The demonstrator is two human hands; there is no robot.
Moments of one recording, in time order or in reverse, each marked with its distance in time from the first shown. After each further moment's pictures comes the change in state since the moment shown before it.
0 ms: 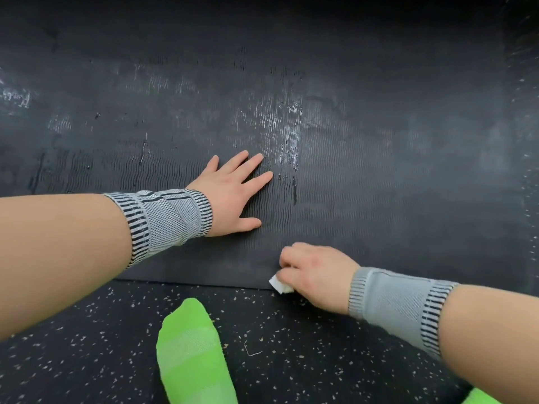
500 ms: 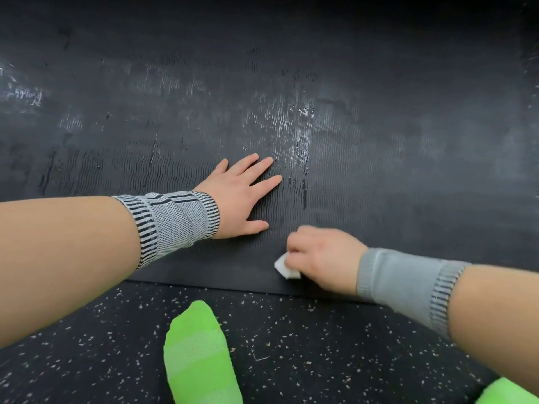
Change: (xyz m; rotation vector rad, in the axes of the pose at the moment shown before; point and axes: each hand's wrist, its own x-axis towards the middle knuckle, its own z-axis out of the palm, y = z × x) left_hand -0.001 -0.005 0.000 -0.007 0.009 0.022; right_hand 0.021 0.028 -0.013 -0.063 0.031 -0.108
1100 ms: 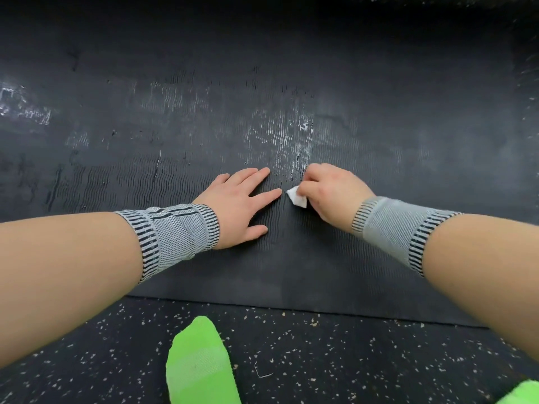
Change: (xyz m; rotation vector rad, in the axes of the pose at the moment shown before) left_hand 0.001 -0.007 -0.001 -0.017 0.067 -0.011; right_hand 0.041 0.075 -0.030 -0.100 0.211 0.299
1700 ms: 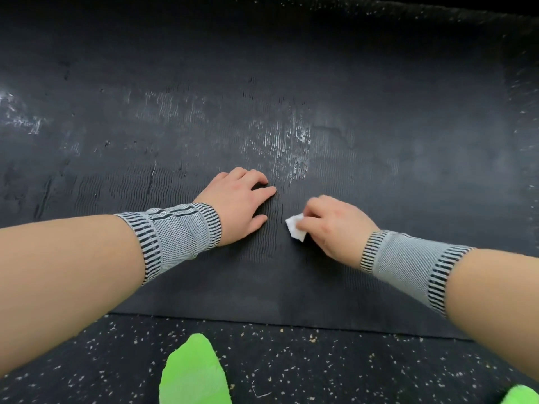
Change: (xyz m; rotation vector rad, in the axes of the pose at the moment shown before) left_hand 0.020 -0.009 -0.010 -0.068 0.135 -0.009; right_hand -0.026 -0.012 0.004 0.024 -0.021 -0.033
